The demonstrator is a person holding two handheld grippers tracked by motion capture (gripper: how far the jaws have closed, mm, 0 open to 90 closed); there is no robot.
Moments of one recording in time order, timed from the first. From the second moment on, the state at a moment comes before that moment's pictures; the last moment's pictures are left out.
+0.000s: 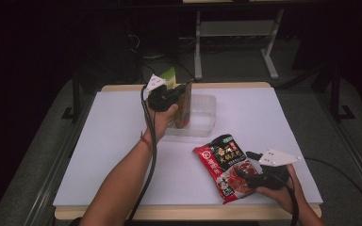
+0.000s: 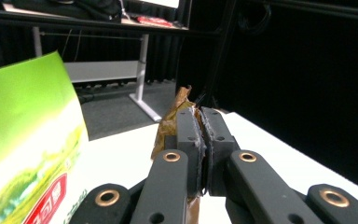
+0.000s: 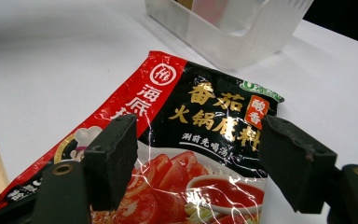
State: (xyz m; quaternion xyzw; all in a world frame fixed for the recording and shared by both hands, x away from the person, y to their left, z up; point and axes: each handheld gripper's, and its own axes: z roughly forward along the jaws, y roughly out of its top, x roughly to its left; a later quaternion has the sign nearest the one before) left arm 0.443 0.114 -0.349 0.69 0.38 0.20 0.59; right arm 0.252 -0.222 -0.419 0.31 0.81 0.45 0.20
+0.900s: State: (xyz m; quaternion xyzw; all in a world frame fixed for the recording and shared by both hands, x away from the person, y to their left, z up) left arm 0.422 0.145 -0.357 0.72 0.32 0.21 0.58; right arm 0.255 -0.223 -0.422 0.31 0.82 0.44 0.19
